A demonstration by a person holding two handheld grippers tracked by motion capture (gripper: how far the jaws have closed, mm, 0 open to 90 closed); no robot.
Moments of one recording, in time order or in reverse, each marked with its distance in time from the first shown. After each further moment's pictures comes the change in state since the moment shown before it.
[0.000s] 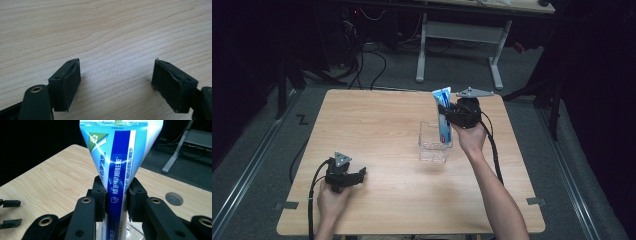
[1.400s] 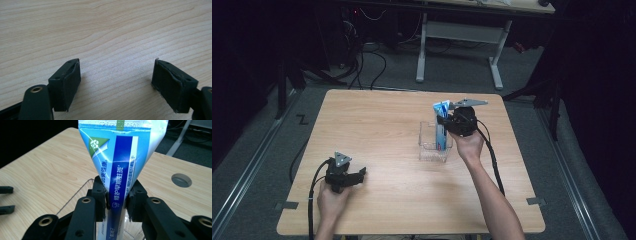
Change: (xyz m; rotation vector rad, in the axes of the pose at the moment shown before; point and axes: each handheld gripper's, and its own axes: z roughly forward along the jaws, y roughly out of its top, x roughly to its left) left arm 0.000 0.000 0.000 0.000 0.001 0.000; right arm -0.004 -0.031 0.020 0.086 0.002 0.024
